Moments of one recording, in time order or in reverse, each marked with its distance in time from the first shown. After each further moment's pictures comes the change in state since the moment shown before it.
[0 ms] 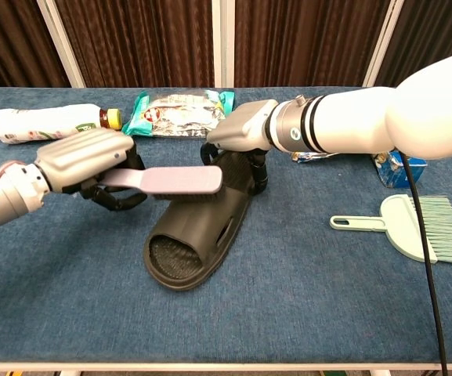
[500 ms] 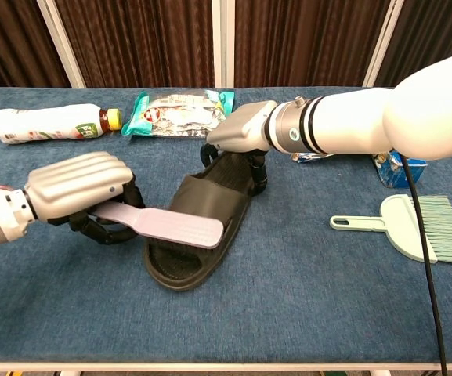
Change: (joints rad) left arm 0.020 0.081 0.061 -0.145 0.061 0.059 0.068; right arm -0.001 -0.007 -0.004 0.015 -0.015 -0.012 0.017
